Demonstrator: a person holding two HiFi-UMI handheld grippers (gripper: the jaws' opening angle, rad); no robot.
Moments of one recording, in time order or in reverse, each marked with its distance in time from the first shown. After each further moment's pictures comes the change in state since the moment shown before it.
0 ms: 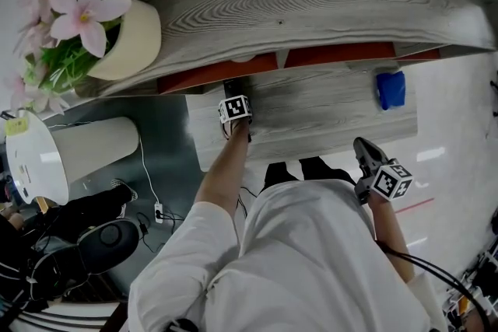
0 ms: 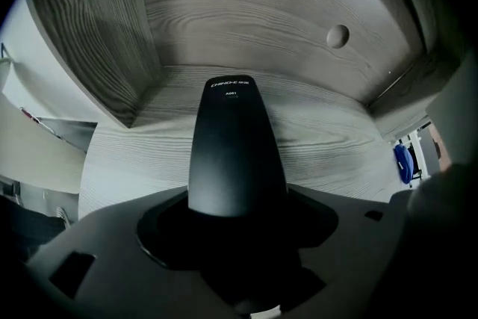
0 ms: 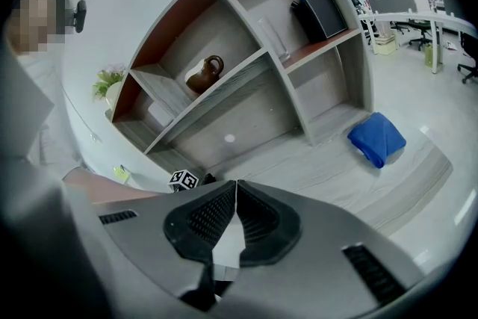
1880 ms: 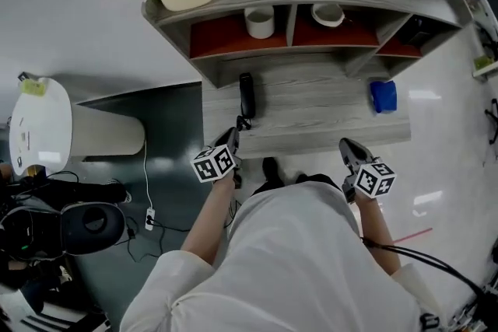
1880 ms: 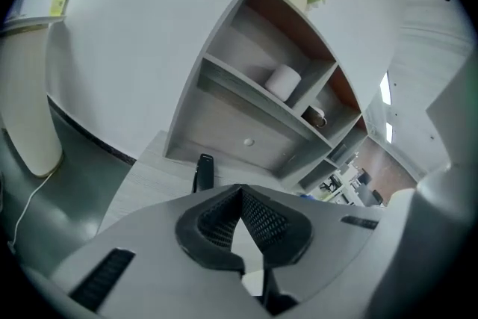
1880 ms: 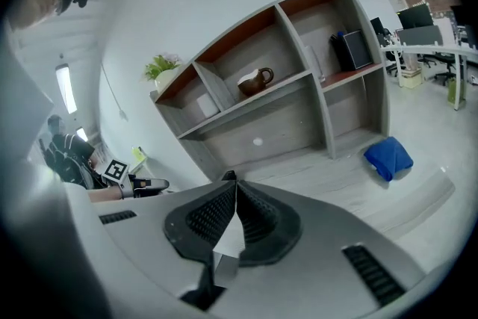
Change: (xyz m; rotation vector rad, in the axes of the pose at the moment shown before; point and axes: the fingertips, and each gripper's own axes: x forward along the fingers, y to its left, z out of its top) left arm -0.291 -0.009 -0.096 -0.109 -0.541 -0.347; right arm -0.045 0.065 -0.062 -0.234 -0.103 0.092
